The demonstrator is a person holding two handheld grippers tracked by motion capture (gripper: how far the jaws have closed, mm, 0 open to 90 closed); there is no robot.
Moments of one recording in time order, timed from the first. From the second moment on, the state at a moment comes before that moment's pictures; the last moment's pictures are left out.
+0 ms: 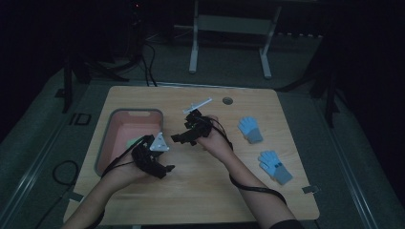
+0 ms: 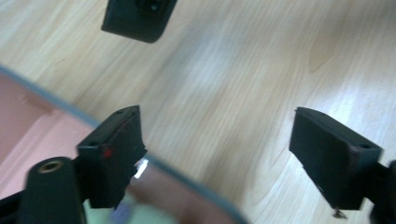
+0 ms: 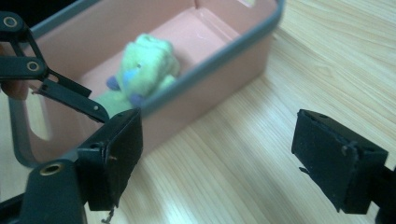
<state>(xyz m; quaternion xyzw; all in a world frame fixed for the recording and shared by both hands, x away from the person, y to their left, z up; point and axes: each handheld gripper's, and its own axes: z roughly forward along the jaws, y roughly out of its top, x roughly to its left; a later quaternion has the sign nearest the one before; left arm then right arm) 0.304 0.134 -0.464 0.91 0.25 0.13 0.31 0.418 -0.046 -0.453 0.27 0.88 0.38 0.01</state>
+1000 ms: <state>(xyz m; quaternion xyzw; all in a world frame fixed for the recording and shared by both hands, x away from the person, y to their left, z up) 0.289 0.069 -0.488 0.89 0.22 0.14 0.36 0.398 -0.146 -0.482 0.29 0.87 0.39 0.06</state>
